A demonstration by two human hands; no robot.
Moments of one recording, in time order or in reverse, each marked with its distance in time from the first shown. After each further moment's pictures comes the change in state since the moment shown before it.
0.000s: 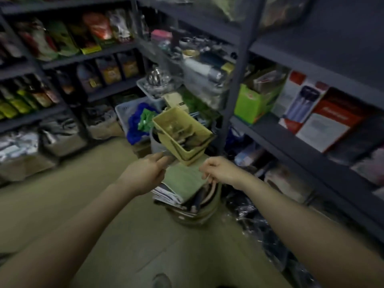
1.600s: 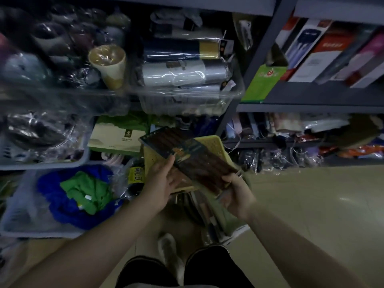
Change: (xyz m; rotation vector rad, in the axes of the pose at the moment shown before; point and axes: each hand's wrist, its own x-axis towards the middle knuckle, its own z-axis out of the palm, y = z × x) left_hand 0.334 -0.320 0.092 -1.794 -0.880 -0.643; right_hand 0.314 -0.122 0.088 1.796 0.967 0.177
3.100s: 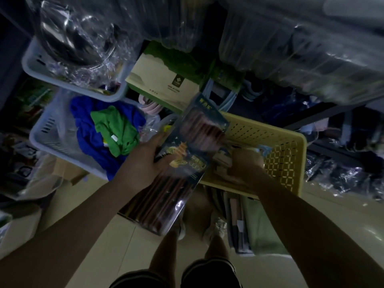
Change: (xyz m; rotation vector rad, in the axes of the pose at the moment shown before) left_hand 0.034 0.020 -0.124 1.255 0.247 0.584; right_hand 0.219 0.035 0.014 -2.499 0.105 -0.021
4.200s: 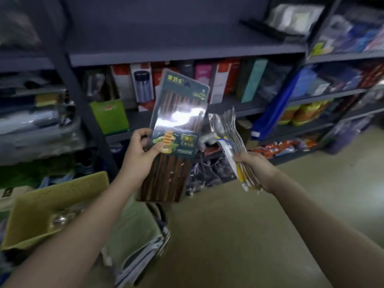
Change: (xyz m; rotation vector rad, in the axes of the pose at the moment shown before) left_hand -0.138 0.437 0.229 -0.576 -0.157 0.390; right_hand -0.437 0.437 0.072 1.736 0.568 0.229
